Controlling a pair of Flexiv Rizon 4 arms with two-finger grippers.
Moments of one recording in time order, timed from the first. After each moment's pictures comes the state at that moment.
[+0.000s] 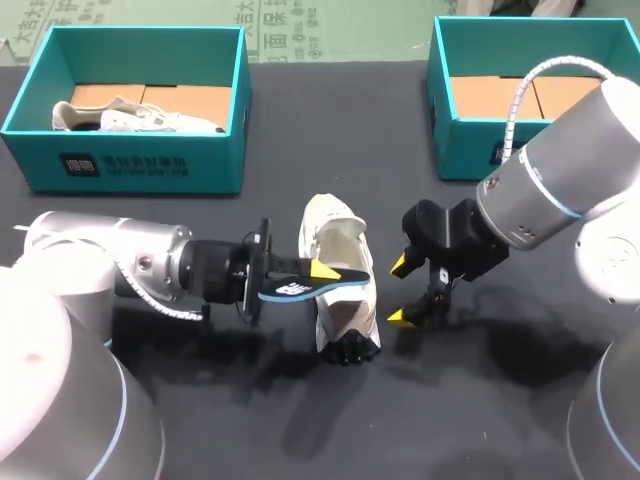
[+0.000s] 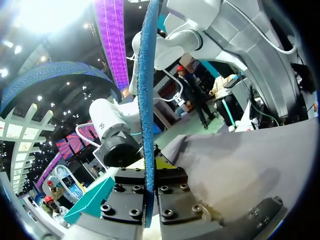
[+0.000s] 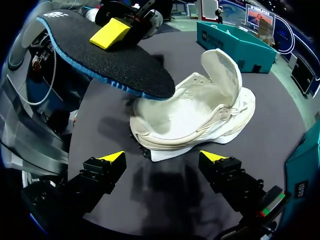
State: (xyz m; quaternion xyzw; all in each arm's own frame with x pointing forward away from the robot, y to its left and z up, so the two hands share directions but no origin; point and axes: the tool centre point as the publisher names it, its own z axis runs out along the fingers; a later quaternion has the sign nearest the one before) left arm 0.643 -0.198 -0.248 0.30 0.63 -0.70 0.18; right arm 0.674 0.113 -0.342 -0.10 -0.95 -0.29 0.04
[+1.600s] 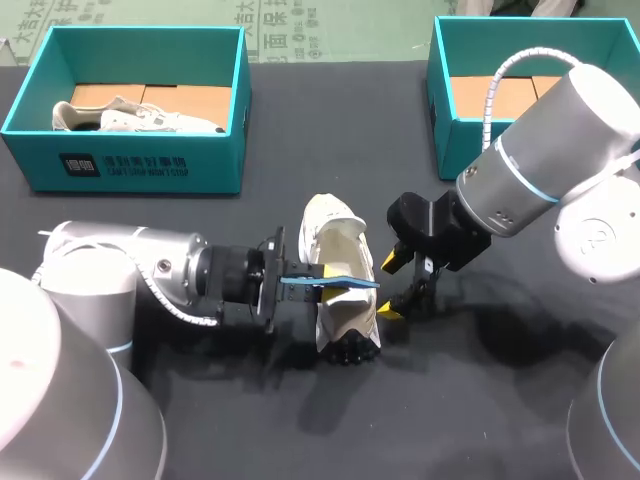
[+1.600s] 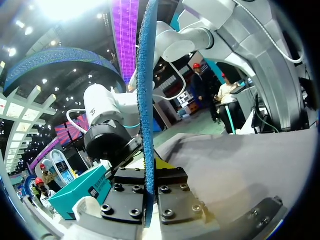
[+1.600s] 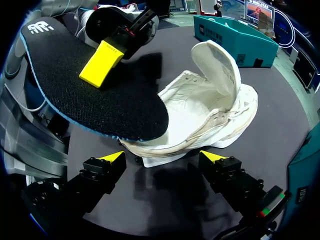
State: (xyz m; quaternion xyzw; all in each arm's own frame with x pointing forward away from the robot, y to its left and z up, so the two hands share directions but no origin) left arm 0.652 -0.214 -0.275 0.24 0.65 -0.71 0.14; right arm 0.691 0.126 -0.349 -0.11 -0.95 -0.28 0.06
